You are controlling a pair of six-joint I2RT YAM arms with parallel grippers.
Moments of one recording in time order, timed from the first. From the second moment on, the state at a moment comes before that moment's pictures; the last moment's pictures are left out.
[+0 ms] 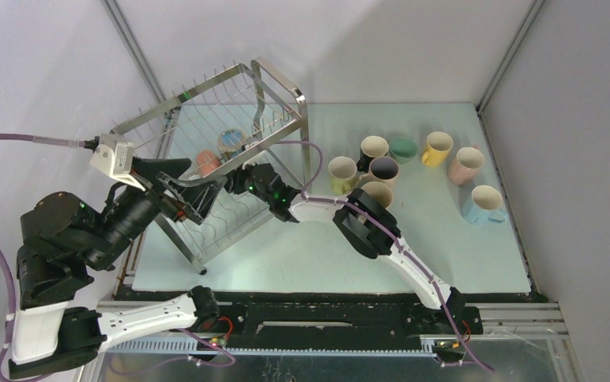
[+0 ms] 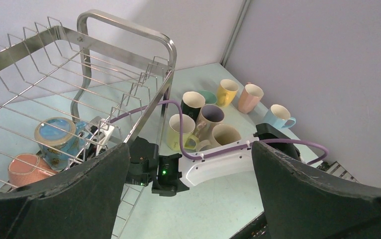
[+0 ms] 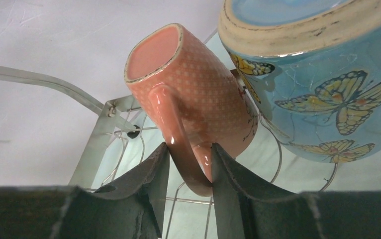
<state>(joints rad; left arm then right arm) -1.05 0.73 1.63 -0.85 -0.46 -0.22 0.96 2.53 1.89 0.62 0.05 0.53</state>
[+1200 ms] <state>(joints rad) -1.05 0.74 1.60 -0.83 -0.44 -0.23 1.02 2.39 1.60 0.80 0.07 0.44</state>
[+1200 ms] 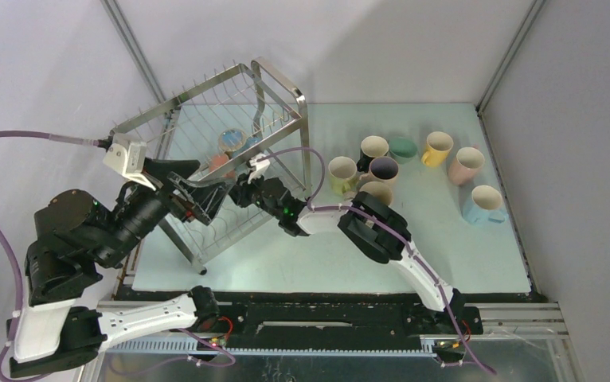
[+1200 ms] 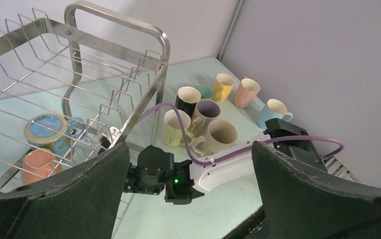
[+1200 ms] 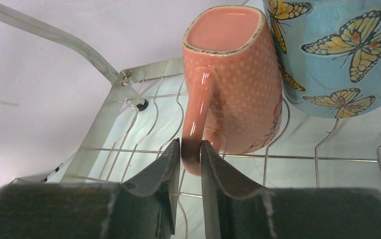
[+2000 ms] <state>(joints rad) -1.05 0.72 1.58 -0.82 -0.43 -0.25 1.04 2.38 1.75 0.64 0.21 0.40</state>
